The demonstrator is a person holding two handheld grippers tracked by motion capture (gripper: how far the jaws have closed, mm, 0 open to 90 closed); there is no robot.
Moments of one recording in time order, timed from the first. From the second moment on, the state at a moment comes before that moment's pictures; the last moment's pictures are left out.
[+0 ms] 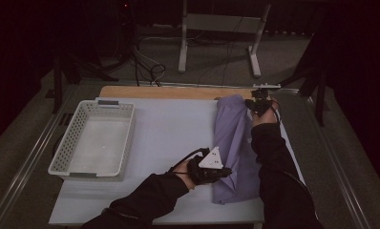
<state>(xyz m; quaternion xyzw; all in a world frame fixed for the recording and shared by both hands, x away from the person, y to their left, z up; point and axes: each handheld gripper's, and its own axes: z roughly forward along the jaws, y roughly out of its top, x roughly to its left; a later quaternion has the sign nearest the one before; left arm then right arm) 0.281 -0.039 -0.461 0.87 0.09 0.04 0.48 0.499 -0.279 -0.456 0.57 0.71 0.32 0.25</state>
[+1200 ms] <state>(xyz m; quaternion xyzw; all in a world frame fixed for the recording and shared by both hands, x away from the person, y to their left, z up) 0.292 -0.100 -0.472 0.89 0.07 0.02 0.45 0.419 -0.326 -0.446 0.53 0.70 0.41 0.24</state>
